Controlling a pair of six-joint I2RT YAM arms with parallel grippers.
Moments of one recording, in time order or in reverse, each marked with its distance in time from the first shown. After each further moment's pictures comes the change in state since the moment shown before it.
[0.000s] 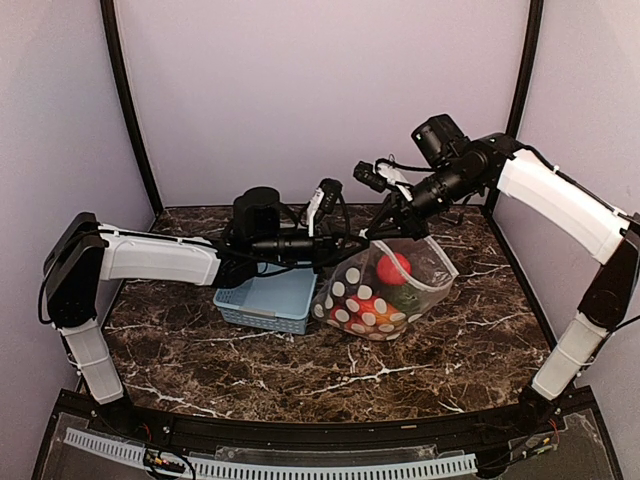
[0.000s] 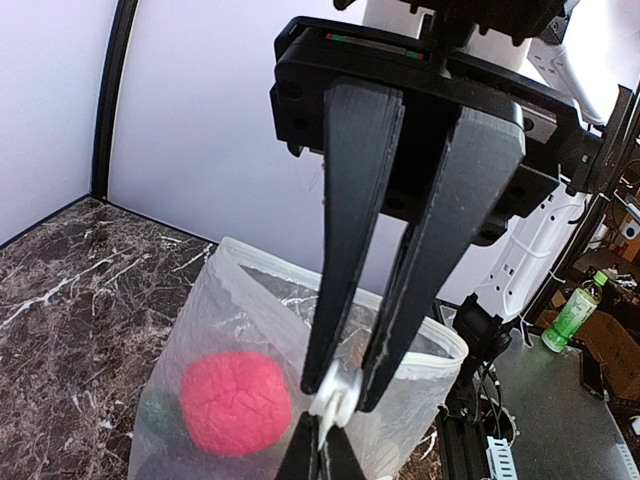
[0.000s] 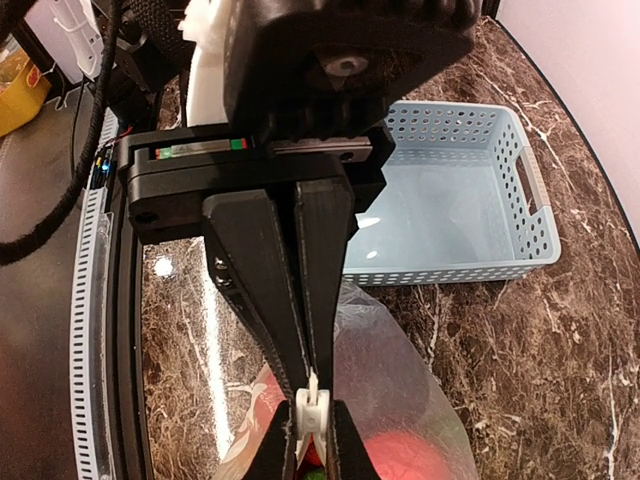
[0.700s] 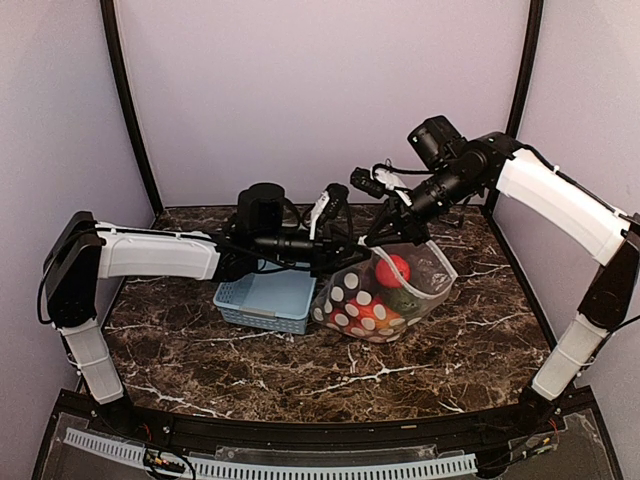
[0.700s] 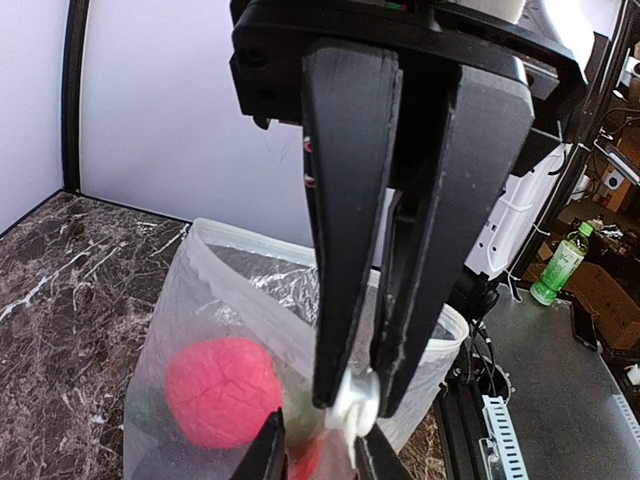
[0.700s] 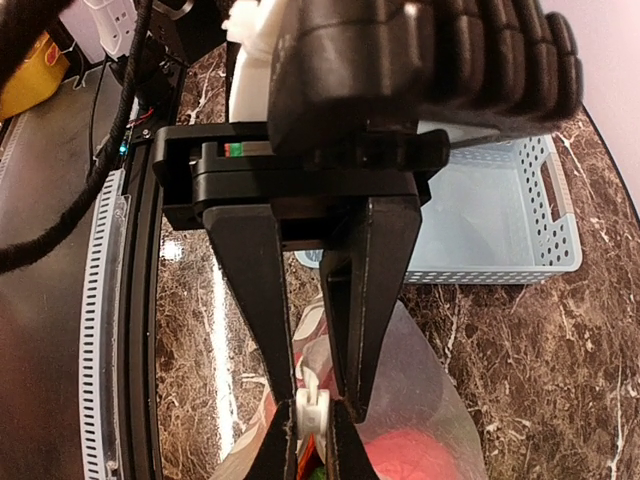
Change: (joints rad) left arm 0.001 0.000 0.044 -0.138 0.107 0.117; right arm 0.027 0.000 0.013 -0.051 -0.005 -0.043
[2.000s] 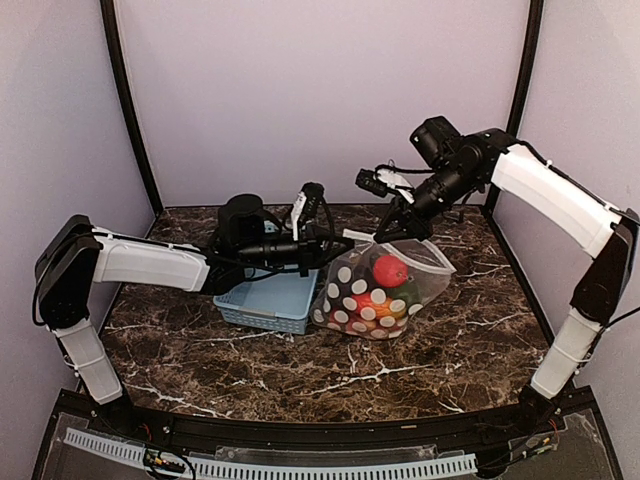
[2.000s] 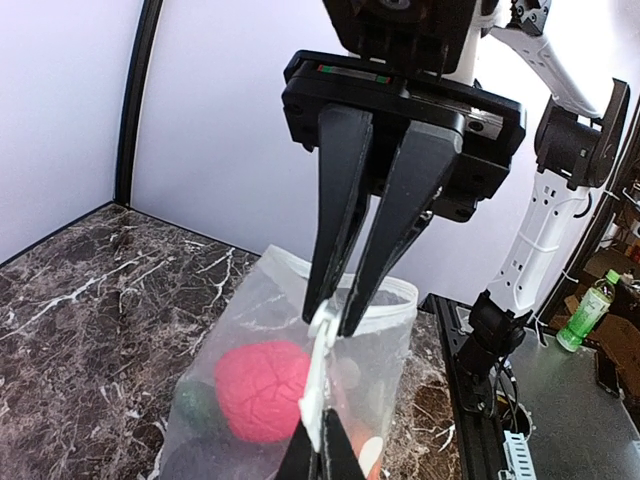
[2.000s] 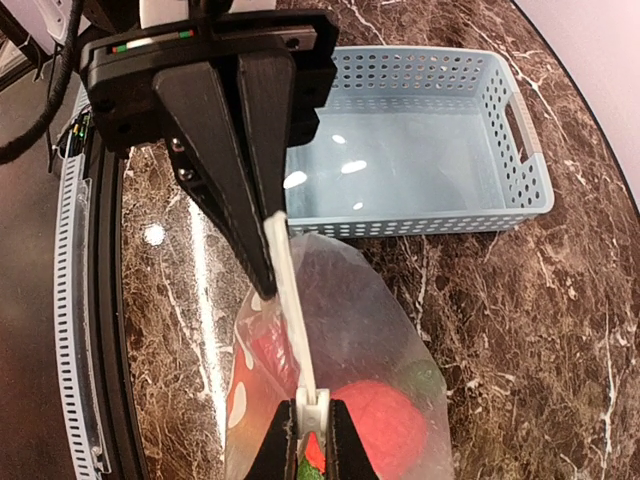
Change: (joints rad) left arm 0.040 -0.047 -0.160 0.233 -0.111 -0.112; right arm -0.053 0.053 0.051 -0.066 0.093 -0.008
